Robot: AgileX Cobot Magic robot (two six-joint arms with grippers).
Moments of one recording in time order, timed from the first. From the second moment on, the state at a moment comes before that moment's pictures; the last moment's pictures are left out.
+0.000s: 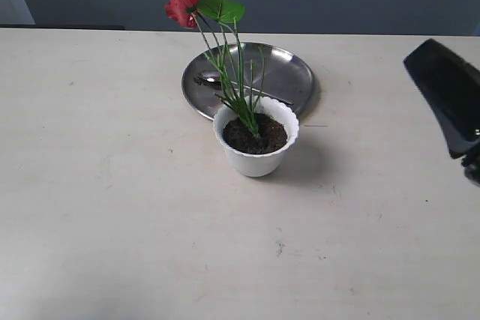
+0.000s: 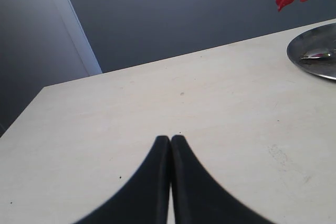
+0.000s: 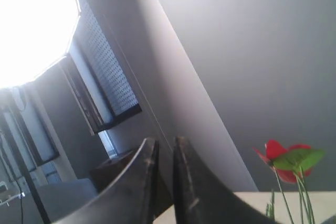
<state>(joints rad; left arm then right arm) -0.03 0.00 0.00 0.21 0.25 0.01 0.62 0.92 -0.06 -0.23 -1.21 0.68</state>
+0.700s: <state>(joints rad) -0.03 0.00 0.00 0.21 0.25 0.01 0.45 0.01 -0.06 -0.38 0.02 0.94</state>
